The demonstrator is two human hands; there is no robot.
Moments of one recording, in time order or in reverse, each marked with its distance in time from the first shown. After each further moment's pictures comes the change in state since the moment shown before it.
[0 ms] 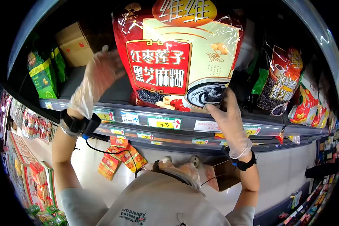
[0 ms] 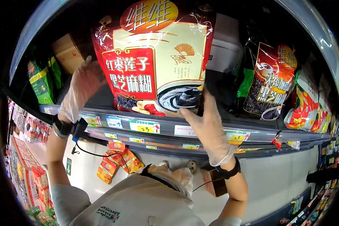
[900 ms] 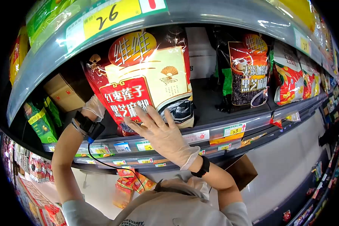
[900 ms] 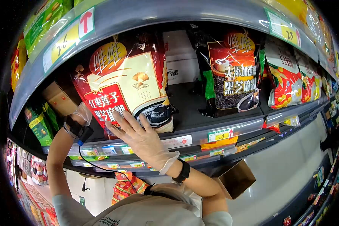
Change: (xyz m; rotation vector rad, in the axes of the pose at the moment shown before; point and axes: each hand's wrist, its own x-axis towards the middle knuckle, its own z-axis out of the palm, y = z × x) left_hand 0.113 -0.021 0.029 0.140 0.211 -0.165; right_hand -0.006 -0.028 0.084 -1.057 0.171 -0.771
